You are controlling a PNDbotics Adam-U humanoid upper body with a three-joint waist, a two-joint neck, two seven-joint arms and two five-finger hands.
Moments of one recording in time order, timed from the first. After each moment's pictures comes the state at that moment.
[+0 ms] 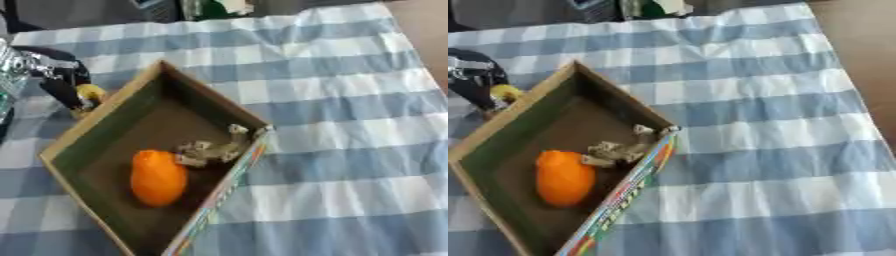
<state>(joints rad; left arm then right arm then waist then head) -1.07 0.61 -0.14 -0.99 -0.97 0.00 -0.91 -0.55 -0.68 -0.08 -1.98 0.01 0.00 -0.62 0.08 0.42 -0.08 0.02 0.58</state>
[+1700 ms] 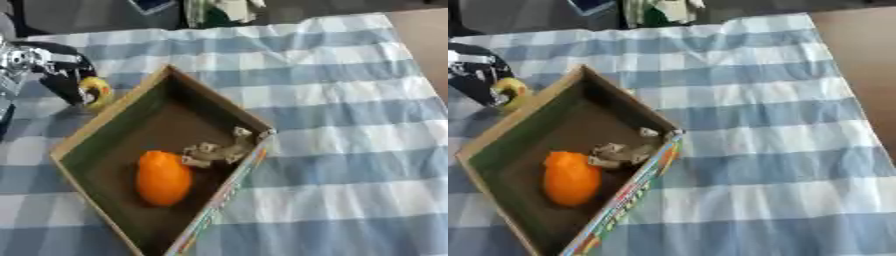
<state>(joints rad) -1.07 0.61 -0.14 -1.07 -0.89 0.06 -0.91 -0.54 -0.67 -0.09 -1.98 0.01 0.01 -0.62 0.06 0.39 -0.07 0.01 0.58</state>
